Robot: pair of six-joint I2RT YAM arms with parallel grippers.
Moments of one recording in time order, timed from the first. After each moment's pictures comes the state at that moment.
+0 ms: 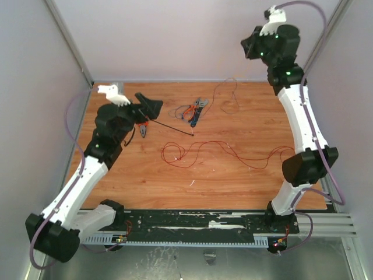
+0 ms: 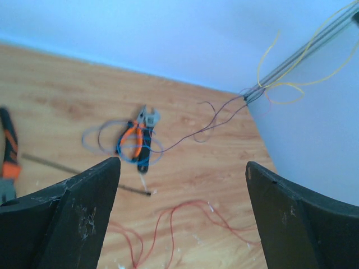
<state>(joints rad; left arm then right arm) -0.35 0.96 0.86 0.03 0.00 -0.58 0.18 1.78 1.98 -0.29 -0.20 0.17</state>
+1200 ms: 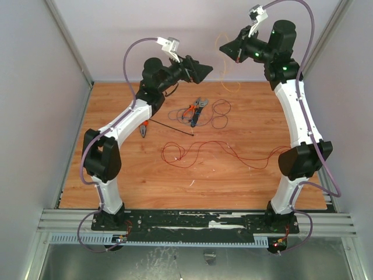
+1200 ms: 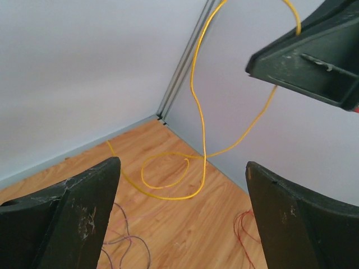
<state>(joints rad) -0.45 1.83 1.61 0.45 0.41 -0.48 0.19 1.85 2.14 -0.29 -0.73 0.17</state>
